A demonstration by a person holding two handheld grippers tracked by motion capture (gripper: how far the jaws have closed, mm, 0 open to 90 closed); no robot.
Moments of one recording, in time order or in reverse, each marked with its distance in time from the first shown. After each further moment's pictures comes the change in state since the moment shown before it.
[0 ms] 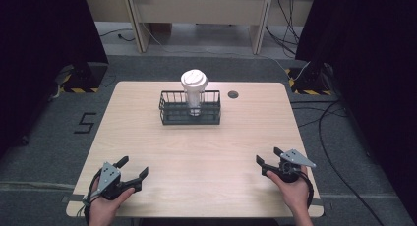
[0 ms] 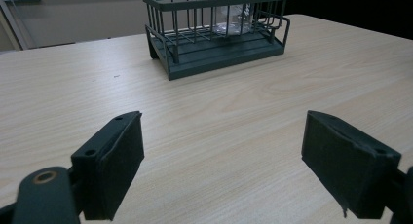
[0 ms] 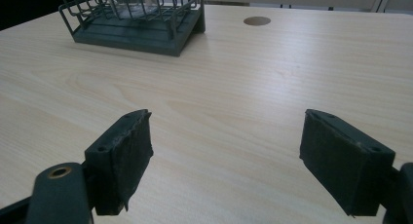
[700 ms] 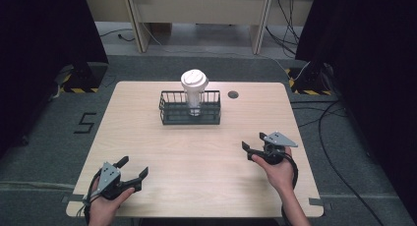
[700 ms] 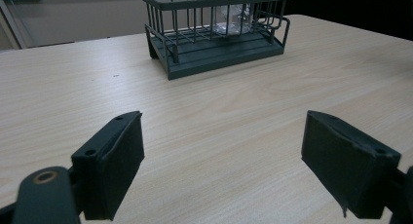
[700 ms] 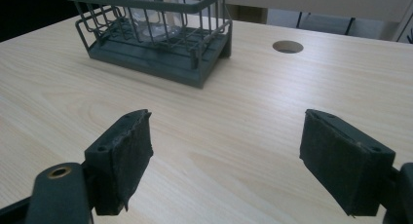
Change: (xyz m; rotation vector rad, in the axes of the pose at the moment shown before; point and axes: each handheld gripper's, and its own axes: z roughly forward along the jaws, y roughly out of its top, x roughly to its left) left arm 0.000 -0.001 0.001 0.001 -0.004 -0.004; right arm 0.017 0.042 0.045 0.008 0.053 -0.062
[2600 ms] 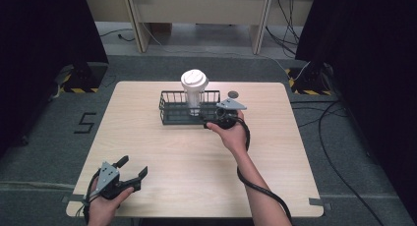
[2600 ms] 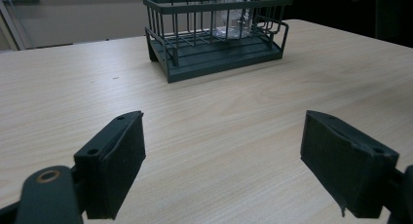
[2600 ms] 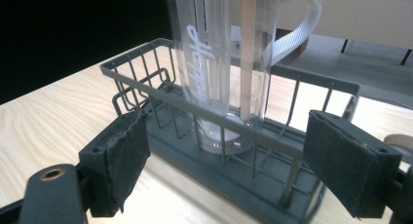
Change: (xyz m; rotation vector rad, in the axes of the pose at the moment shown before) left arm 0.001 0.001 -0.001 -0.013 -0.007 -0.011; right arm 0.065 0.088 0.130 -0.045 0.131 -0.045
